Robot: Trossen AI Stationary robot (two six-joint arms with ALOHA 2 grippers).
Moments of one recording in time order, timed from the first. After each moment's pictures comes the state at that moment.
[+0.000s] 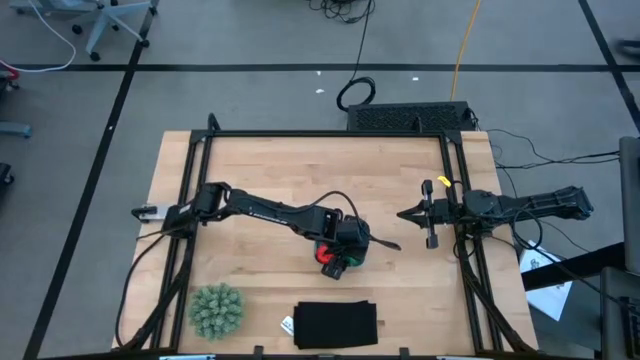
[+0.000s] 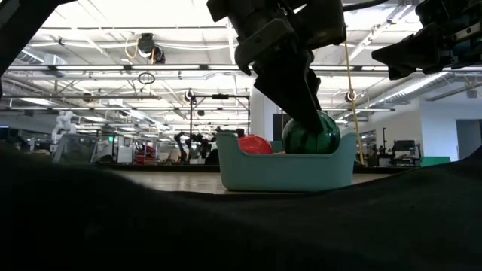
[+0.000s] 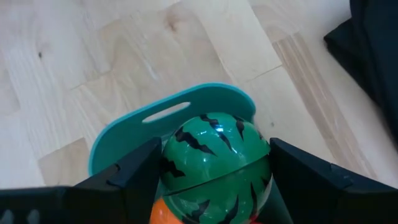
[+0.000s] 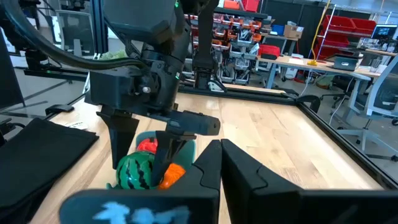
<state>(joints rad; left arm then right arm) -0.14 2.22 1.84 -0.67 0.09 0.30 0.12 0.27 0.12 0.08 0.10 -0.09</state>
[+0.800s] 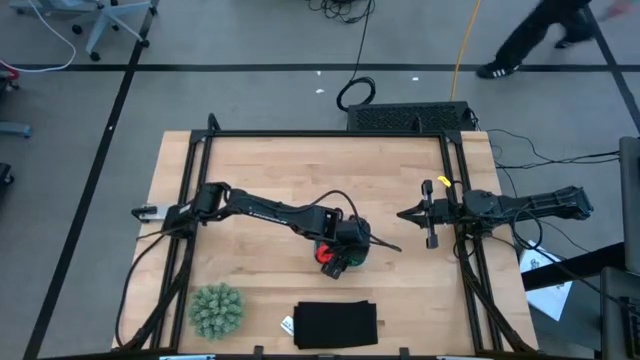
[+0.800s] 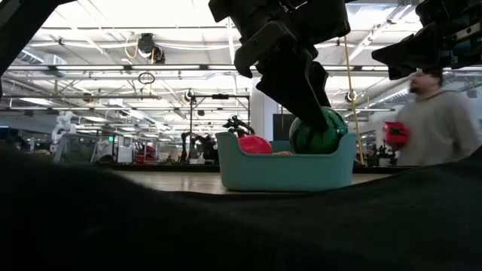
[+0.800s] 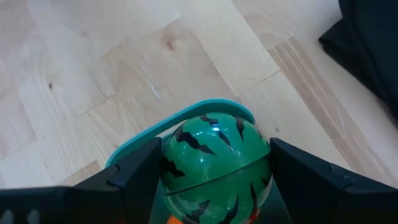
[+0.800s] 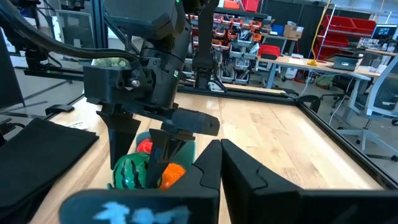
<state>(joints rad) -0.14 2.22 1.84 -0.64 0.10 0.41 0.12 0.27 0.12 0.08 0.10 -0.09</state>
